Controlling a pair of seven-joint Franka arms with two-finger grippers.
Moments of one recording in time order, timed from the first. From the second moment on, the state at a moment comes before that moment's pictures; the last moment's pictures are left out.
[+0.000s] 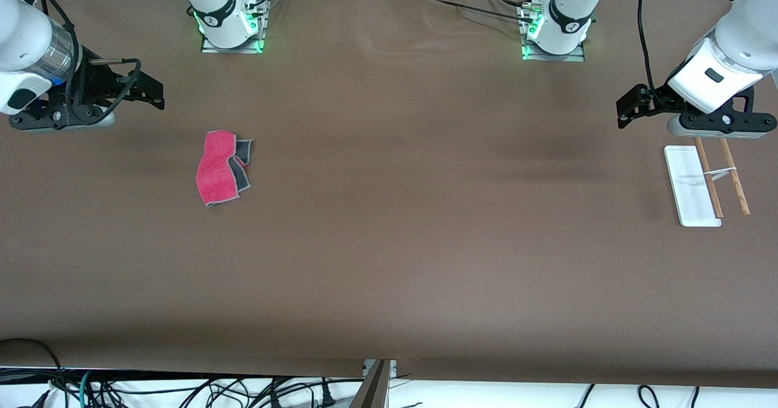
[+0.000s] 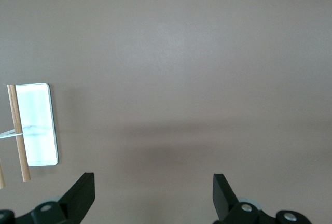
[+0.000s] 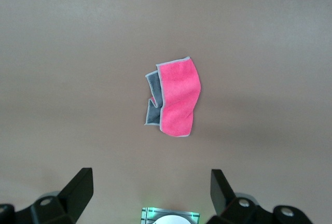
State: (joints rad) left arm 0.02 -0.05 -0.13 -1.73 0.02 1.66 -0.08; right arm 0.19 0.01 -0.05 -1.62 0.01 1.50 0.04
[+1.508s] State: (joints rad) left arm 0.02 -0.05 -0.13 -1.73 0.02 1.66 -0.08; right arm 0.20 0.35 -0.05 -1.80 0.01 1.98 0.07
